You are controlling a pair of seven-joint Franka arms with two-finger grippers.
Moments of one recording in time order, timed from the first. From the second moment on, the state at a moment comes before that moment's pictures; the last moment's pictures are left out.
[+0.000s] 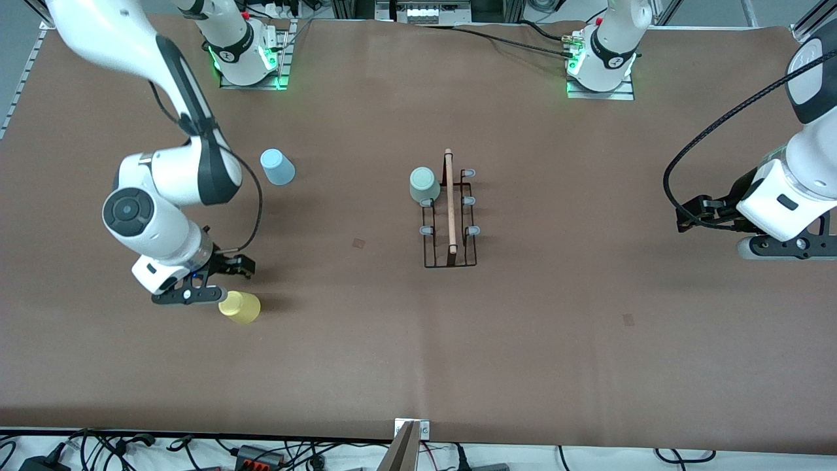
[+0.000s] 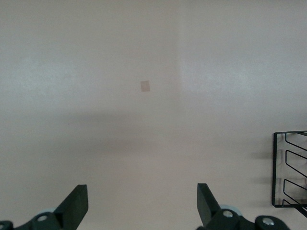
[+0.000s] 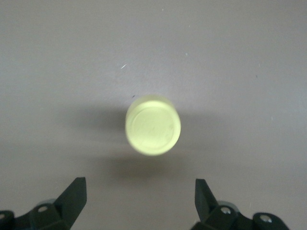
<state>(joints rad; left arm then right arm) 0.09 0.26 -0.20 -1.40 0.08 1.64 -0.12 0.18 0.54 -0.02 -1.70 -0.07 2.32 0.08</state>
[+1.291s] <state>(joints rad) 0.12 0.18 -0.20 -1.53 0.02 1.67 -0.12 0.13 0.68 -0.02 -1.70 -0.06 2.62 0.02</state>
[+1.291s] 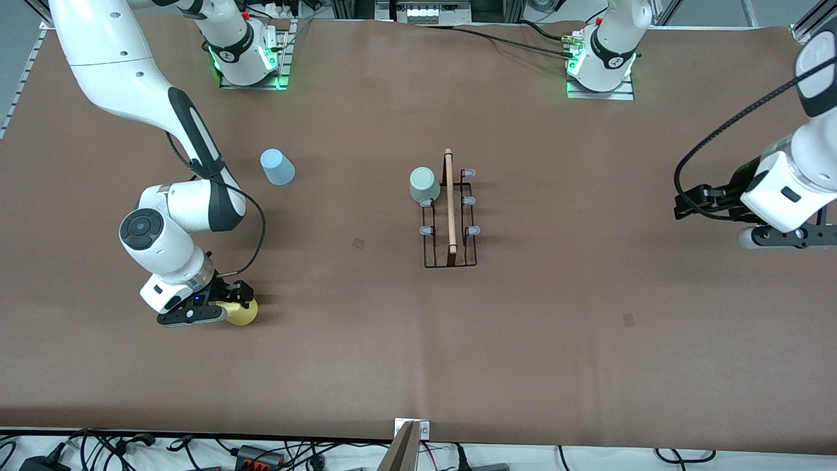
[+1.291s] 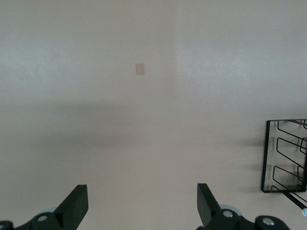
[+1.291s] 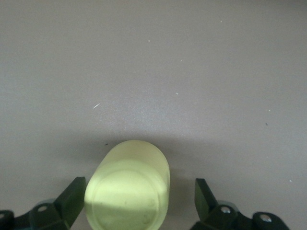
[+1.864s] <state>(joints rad) 0.13 0.07 -0.20 -1.63 0.01 1.63 -0.12 0.14 0.69 -0.01 -1.69 -0.04 2.62 0.02</state>
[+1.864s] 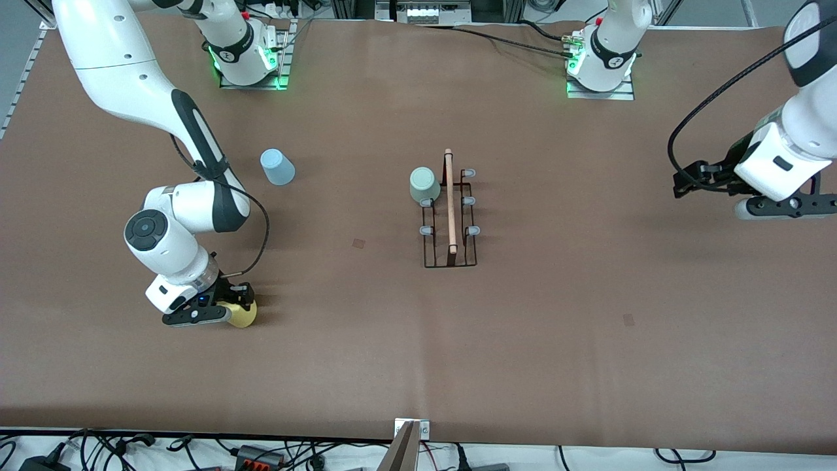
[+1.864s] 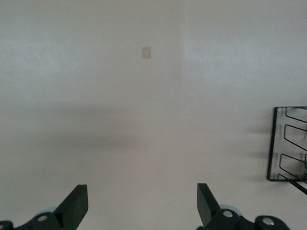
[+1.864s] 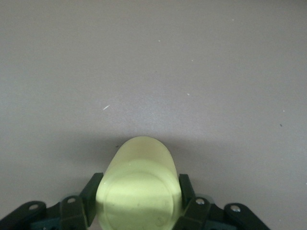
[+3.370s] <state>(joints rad) 0.13 0.09 -0.20 -1.56 0.00 1.58 0.06 0.77 0.61 0.01 -1.38 -0.08 2.18 0.87</state>
